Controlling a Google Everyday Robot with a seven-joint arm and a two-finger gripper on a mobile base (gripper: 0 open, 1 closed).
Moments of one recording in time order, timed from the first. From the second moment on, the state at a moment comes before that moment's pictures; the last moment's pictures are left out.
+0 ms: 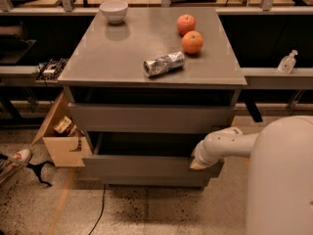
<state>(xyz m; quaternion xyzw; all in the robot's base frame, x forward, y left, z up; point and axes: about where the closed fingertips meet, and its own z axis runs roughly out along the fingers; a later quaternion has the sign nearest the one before) 0.616 -0.177 0.439 -0.63 0.75 -0.03 0.19</state>
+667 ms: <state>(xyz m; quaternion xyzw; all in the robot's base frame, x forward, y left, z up) 0.590 -0.199 0.443 -0.61 0.77 -0.04 0.19</state>
